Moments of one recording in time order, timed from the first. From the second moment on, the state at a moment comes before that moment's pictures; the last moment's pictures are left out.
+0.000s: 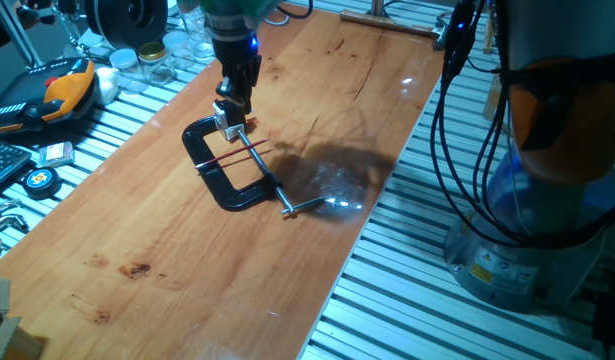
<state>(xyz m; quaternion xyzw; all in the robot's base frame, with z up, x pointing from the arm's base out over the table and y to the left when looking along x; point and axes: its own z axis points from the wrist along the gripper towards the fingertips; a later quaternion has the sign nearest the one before) 0.523 0.013 0.181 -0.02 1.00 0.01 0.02</state>
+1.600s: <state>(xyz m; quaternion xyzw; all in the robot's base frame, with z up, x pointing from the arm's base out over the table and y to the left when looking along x) 0.531 0.018 0.156 -0.13 0.99 -0.01 0.03</state>
